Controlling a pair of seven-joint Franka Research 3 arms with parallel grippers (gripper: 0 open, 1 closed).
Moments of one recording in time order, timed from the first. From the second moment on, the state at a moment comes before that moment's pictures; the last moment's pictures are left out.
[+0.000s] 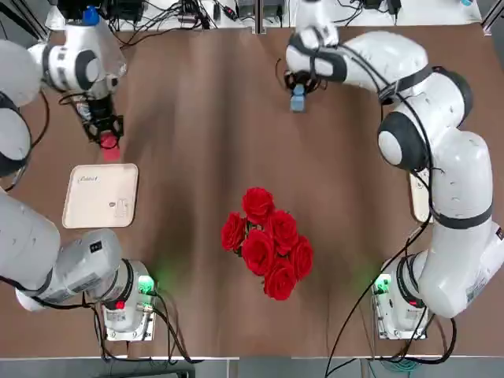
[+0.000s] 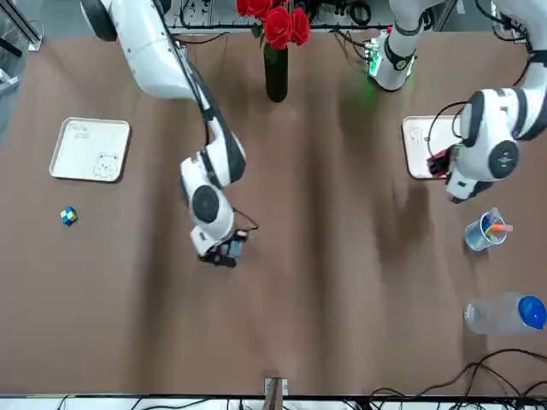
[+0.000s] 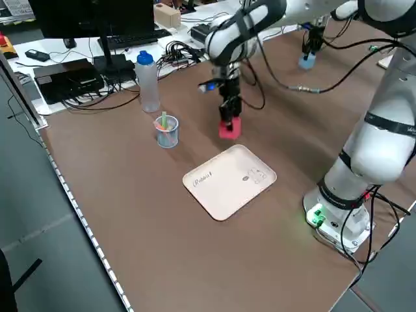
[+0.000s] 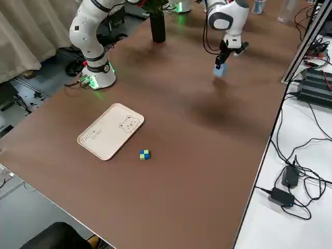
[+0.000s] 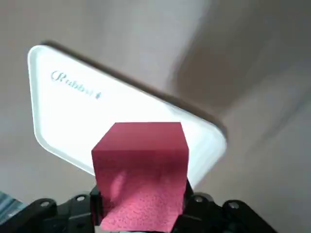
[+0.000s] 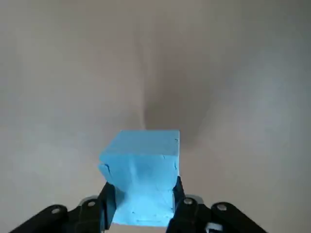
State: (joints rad) left arm 0.45 0.14 -0.26 -2.27 0.21 1.95 -0.39; right arm 0.59 0.75 -0.15 -1.33 0.14 1.94 0.62
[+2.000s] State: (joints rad) left arm 0.70 0.13 -0.54 -2.05 0.16 1.89 -0.37; right arm -0.23 0.54 -0.27 -1.44 0.02 1.75 -0.44
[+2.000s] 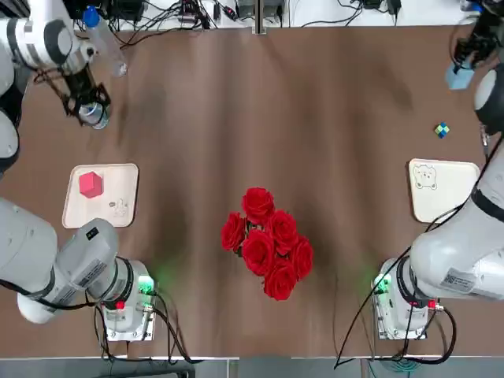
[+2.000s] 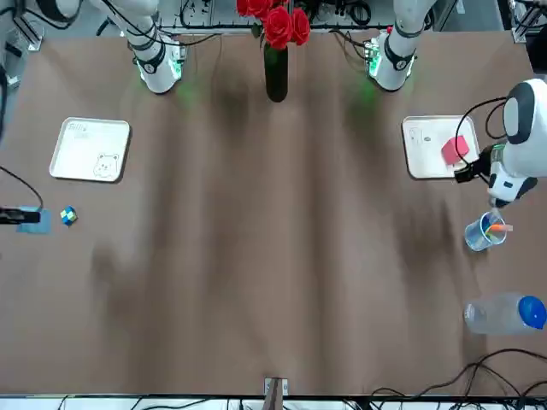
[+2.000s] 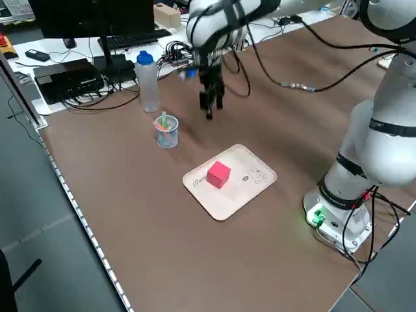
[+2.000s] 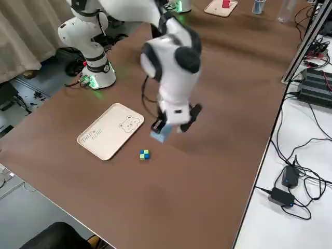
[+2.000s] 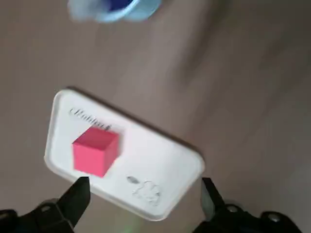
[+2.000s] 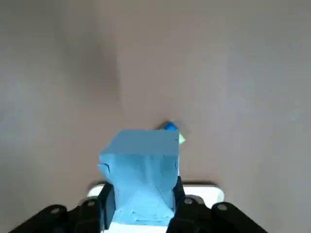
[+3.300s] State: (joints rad) left arm 0.05 -0.05 -0.14 -1.59 0.03 1.55 -0.20; right arm -0.41 0.26 -0.26 -2.23 -0.03 2.13 -0.70
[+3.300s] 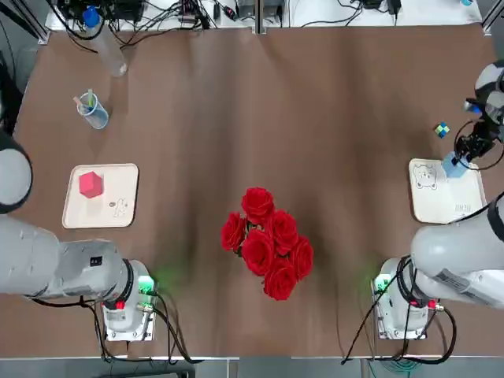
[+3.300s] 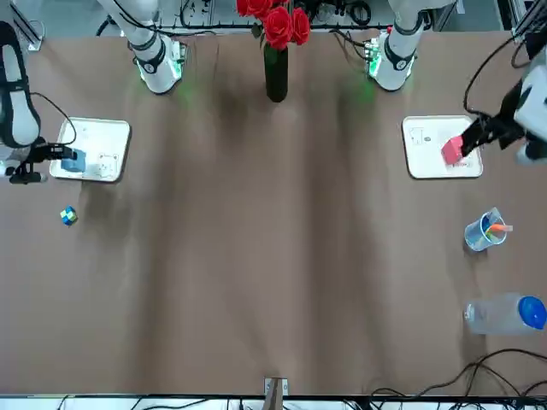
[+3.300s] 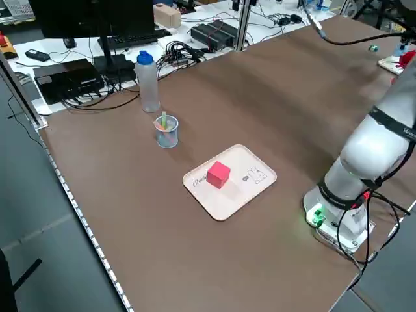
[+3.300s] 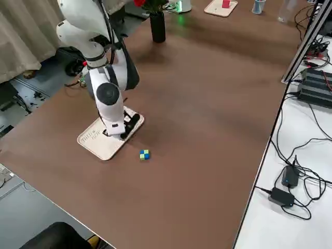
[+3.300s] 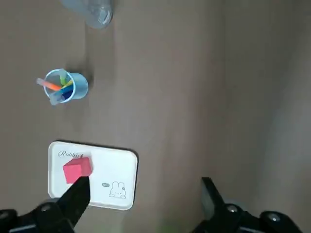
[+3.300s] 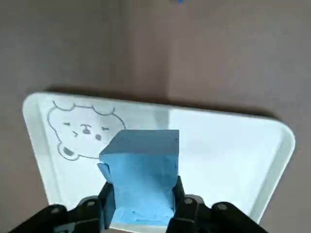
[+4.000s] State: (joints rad) left arm 0.05 -0.04 -0.18 -1.59 -0.03 1.54 -0.18; right arm -0.45 0.25 -0.26 -2.29 -0.08 2.17 -0.80
